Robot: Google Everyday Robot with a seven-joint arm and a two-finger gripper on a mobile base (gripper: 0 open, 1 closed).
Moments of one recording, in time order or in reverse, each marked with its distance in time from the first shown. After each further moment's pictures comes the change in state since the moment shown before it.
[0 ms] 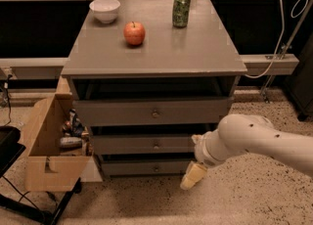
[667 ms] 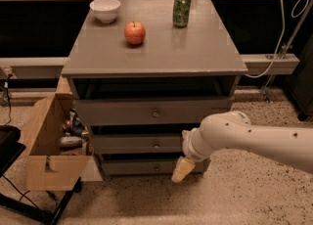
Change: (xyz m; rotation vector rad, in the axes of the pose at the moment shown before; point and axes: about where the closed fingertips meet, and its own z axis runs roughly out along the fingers) arm -0.012 -0.024 0.038 0.049 0.037 -0.054
